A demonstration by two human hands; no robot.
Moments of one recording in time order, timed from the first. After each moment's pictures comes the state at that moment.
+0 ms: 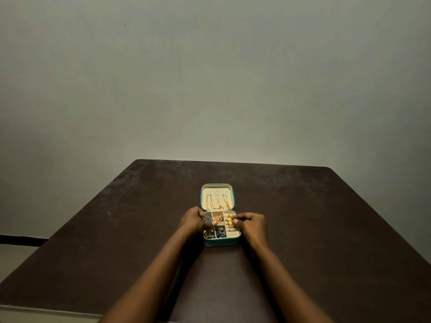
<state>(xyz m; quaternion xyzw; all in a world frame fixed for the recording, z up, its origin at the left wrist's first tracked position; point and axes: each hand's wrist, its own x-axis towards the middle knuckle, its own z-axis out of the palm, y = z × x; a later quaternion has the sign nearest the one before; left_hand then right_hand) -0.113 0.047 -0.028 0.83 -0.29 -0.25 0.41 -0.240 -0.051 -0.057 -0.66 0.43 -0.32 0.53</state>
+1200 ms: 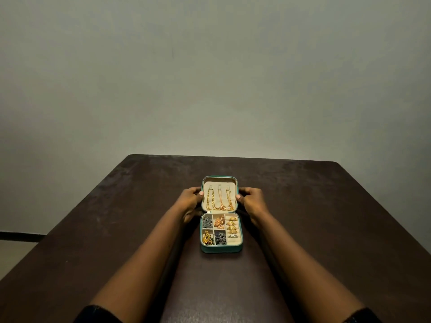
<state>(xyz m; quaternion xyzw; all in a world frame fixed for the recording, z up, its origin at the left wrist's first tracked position) -0.070 -0.001 0.001 0.68 -0.20 -0.39 0.59 -0.187 -0.123 -0.029 -0.67 0.40 -0.27 0.56</state>
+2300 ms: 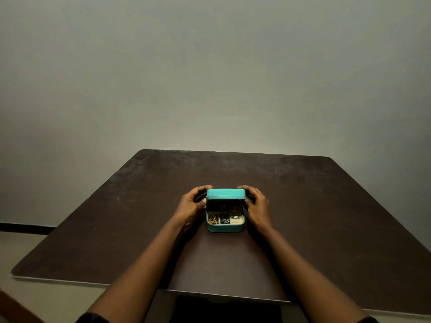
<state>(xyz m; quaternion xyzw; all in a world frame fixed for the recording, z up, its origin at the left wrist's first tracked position) -0.121 0.076 -0.030 0.57 -0.28 -0.33 0.70 -0.250 -0.047 -0.047 -0.73 0.29 -0.43 0.45</state>
